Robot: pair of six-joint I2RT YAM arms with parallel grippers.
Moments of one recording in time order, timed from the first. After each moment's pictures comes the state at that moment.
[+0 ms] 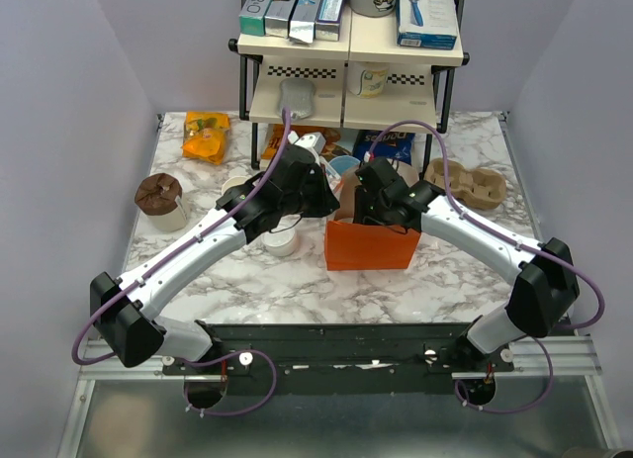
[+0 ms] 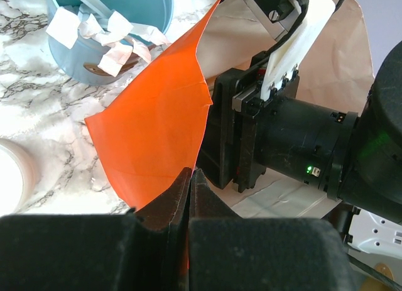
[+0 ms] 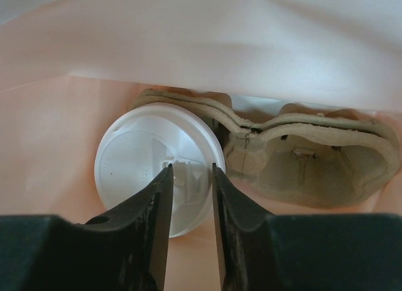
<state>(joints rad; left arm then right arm) -0.77 1.35 1.31 -0.53 0.03 -0.68 0.73 1.53 1.25 -0.68 0.12 0.60</state>
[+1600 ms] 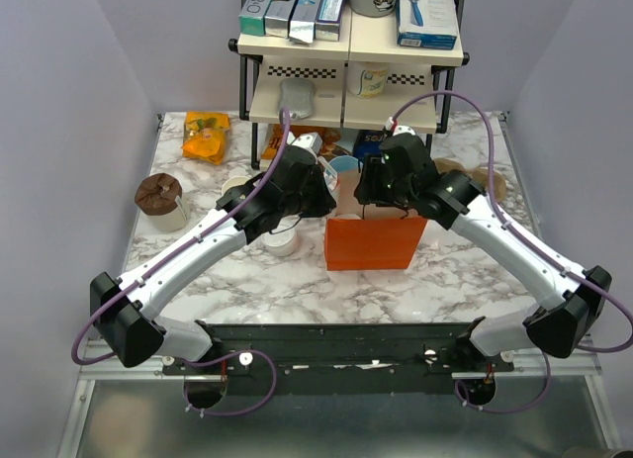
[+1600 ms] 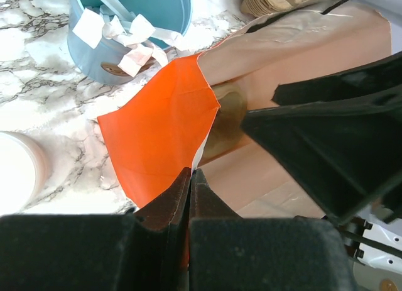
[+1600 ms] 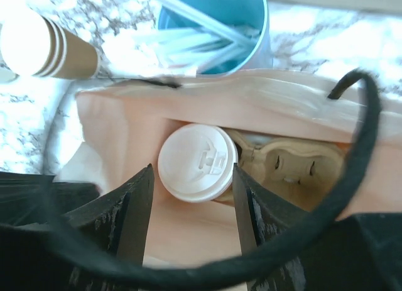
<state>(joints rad) -0.78 1.35 1.31 -0.55 -0.03 -0.69 0.73 1.39 1.41 -0.72 0.22 0.55</state>
